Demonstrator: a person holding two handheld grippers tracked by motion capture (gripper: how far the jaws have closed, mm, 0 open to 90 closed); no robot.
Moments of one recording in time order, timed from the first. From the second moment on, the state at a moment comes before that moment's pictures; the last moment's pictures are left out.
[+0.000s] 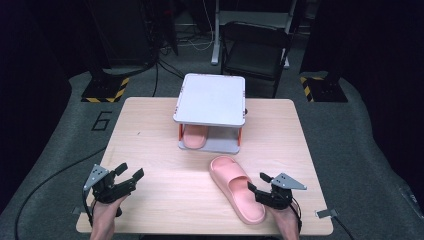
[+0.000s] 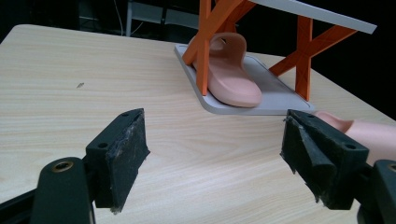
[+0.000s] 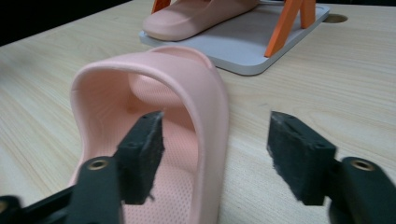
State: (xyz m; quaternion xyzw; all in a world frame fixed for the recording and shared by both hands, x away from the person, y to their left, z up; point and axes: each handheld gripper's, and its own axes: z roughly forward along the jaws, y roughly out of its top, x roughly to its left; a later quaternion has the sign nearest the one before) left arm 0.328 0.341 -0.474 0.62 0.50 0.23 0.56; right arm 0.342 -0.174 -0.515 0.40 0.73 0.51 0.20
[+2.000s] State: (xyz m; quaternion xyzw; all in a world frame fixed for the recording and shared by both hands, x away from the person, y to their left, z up) left arm 0.334 0.333 -0.474 0.63 0.49 0.23 0.56; right arm 0.392 -0.147 -0.507 0.38 0.76 0.47 0.24
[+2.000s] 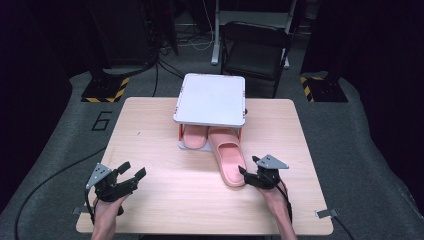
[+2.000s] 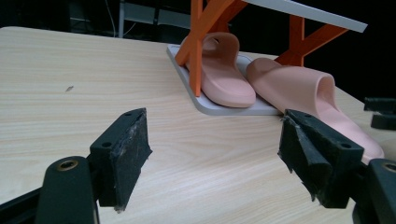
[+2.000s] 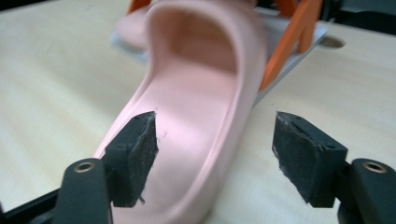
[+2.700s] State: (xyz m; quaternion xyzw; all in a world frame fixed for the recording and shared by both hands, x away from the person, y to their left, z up) left arm 0.335 0.332 -0.473 0.62 0.49 0.23 0.57; right arm 0.385 -0.108 -0.520 0.31 0.82 0.41 0.25
